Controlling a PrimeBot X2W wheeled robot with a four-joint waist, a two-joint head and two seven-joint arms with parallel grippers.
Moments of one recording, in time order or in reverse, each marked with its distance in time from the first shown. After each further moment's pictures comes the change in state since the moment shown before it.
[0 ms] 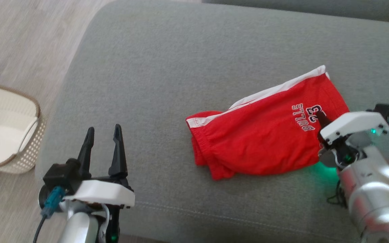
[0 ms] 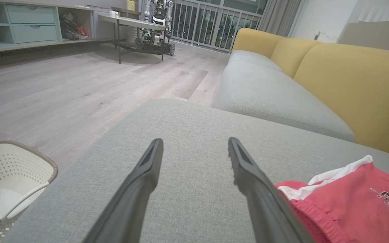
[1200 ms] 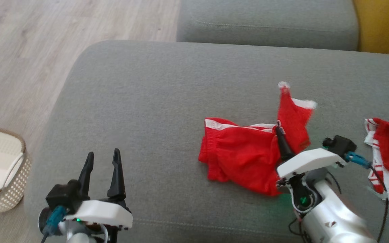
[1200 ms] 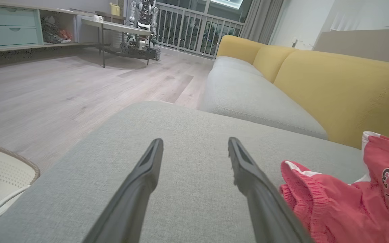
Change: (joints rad) left arm 0.095 0.000 0.014 0.024 0.009 -0.003 0.000; right arm 0.323 0.037 0.626 -0.406 0.463 0.000 -0.344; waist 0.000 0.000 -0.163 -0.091
